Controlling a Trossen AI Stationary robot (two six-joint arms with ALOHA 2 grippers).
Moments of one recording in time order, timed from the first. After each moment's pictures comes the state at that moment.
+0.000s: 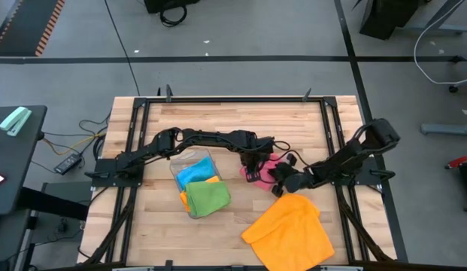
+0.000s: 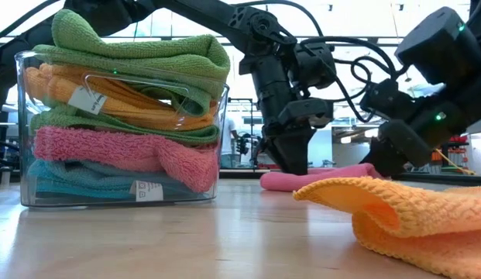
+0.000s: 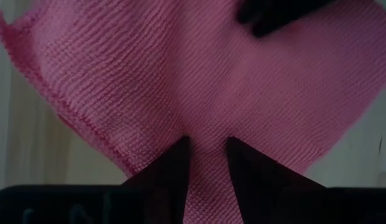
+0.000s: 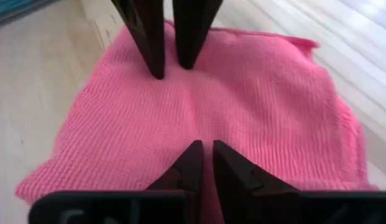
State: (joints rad) left arm 0.09 2.44 2.07 -0.89 0.15 -0.10; right arm 0.34 1.60 0.33 0.44 0.66 0.56
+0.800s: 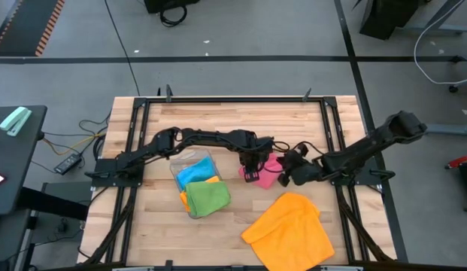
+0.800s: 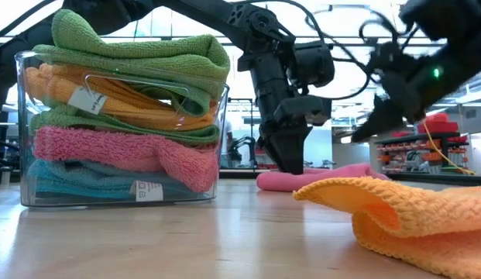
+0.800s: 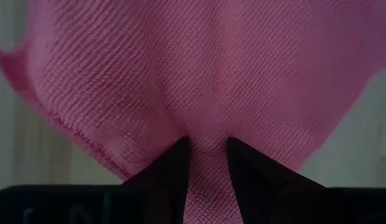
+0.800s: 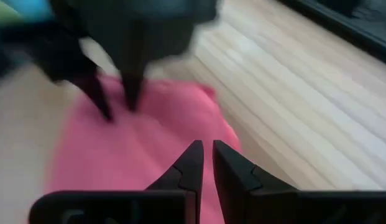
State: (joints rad) left arm 0.09 2.43 2.07 -0.92 0.15 -0.07; right arm 0.32 1.21 0.40 -0.08 0.76 0.66
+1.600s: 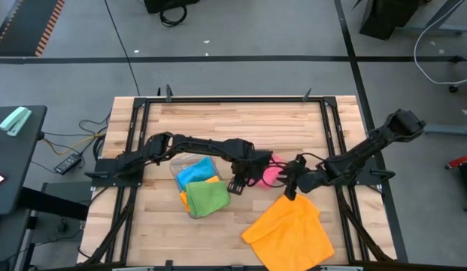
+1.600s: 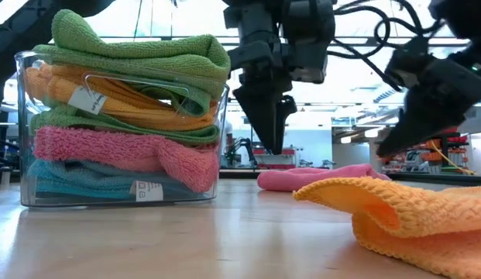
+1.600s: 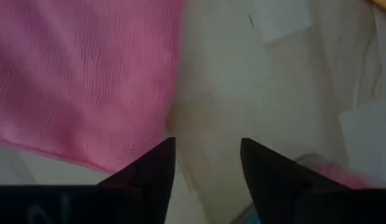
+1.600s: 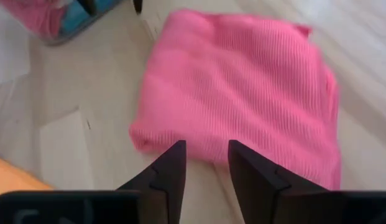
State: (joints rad) left arm -0.02 2.33 2.07 -1.12 0.14 0.33; right arm 0.44 1.19 0.36 -0.03 0.55 0.71
